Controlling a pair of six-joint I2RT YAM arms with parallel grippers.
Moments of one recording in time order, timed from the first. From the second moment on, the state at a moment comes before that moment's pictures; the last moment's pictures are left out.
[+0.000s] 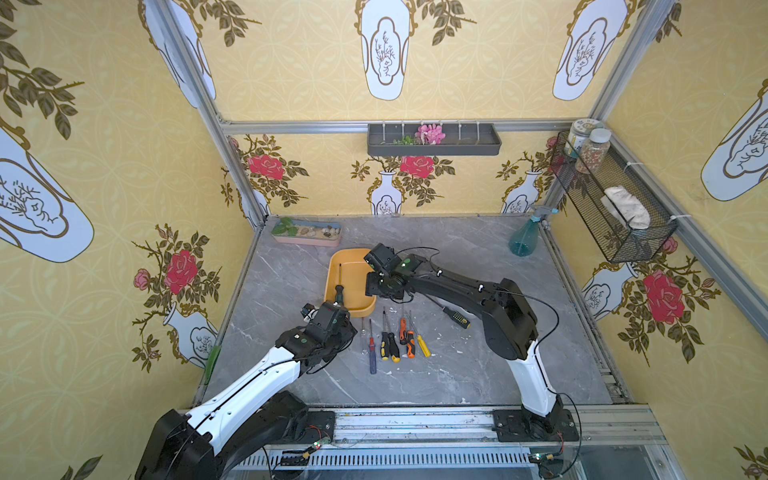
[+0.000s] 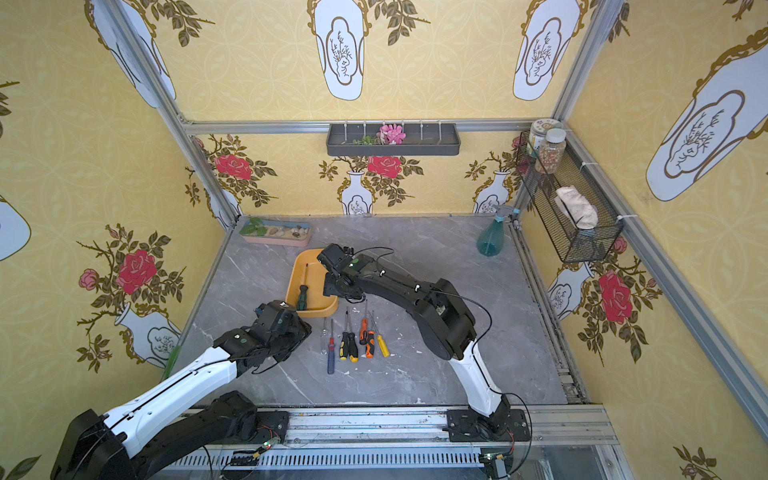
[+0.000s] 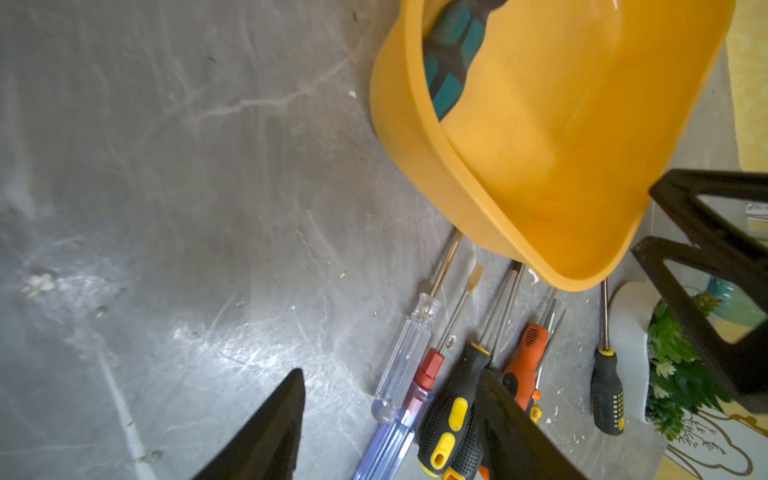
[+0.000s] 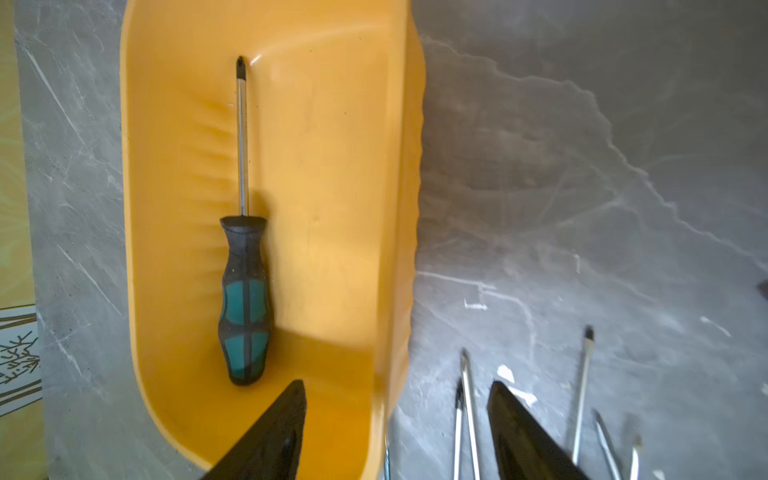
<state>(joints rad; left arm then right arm) -0.57 0.94 0.52 -0.60 -0.12 -1.28 0.84 2.20 1.86 -0.71 0.04 0.82</state>
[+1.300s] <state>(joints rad) -0.54 0.92 0.53 -0.61 -0.10 -1.22 0.68 2.23 1.92 -0.71 0.05 0.86</state>
